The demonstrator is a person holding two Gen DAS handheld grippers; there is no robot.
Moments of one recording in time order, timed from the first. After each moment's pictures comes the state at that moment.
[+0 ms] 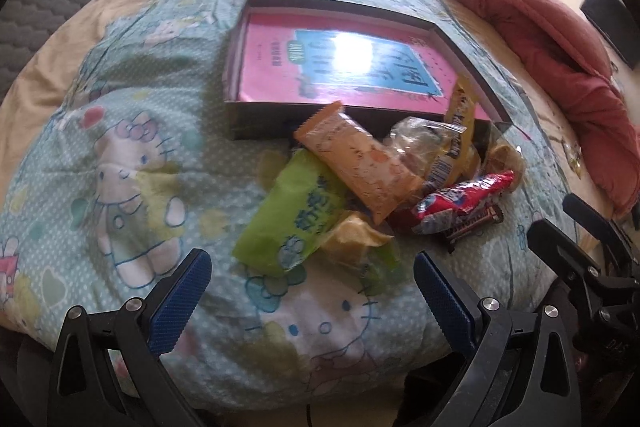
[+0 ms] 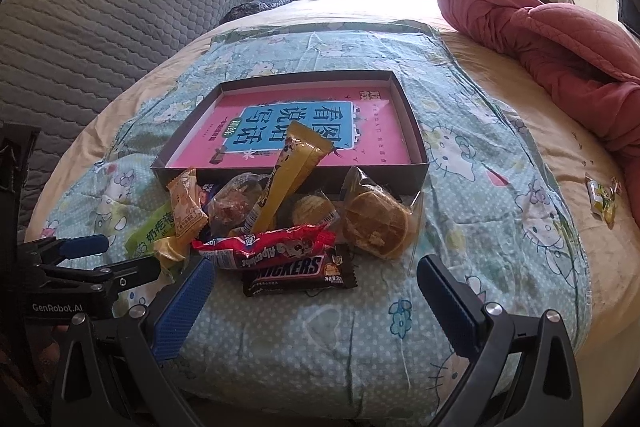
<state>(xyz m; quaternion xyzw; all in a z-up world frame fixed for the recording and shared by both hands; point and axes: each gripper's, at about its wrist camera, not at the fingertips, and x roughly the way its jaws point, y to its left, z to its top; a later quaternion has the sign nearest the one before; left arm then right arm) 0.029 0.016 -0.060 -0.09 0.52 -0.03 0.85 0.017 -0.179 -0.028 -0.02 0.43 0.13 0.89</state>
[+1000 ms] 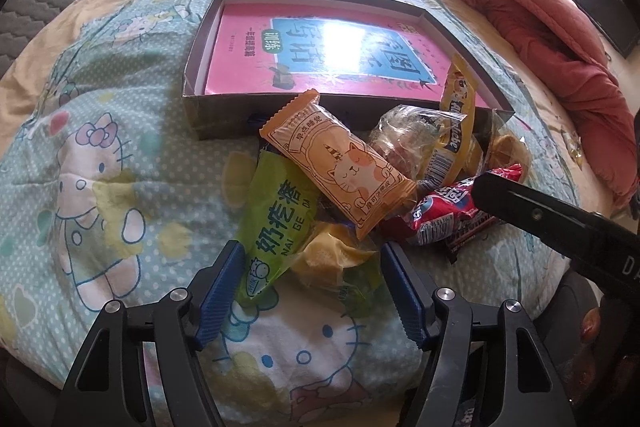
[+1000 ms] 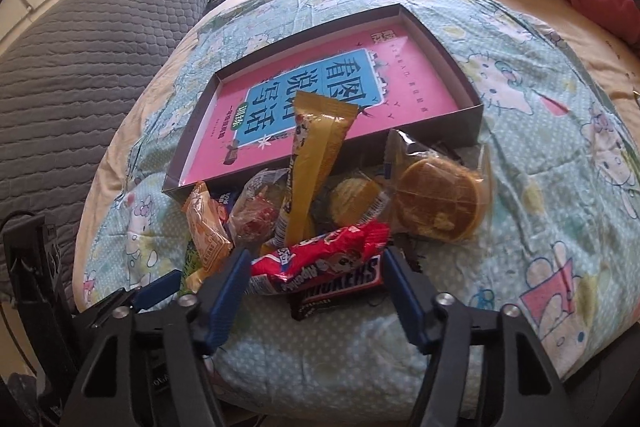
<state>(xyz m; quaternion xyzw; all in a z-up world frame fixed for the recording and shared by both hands) 0.041 0.007 -0.081 -0.09 0.53 -0.04 0.85 0.062 -0.169 -0.058 0.12 0.51 0.16 0.83</state>
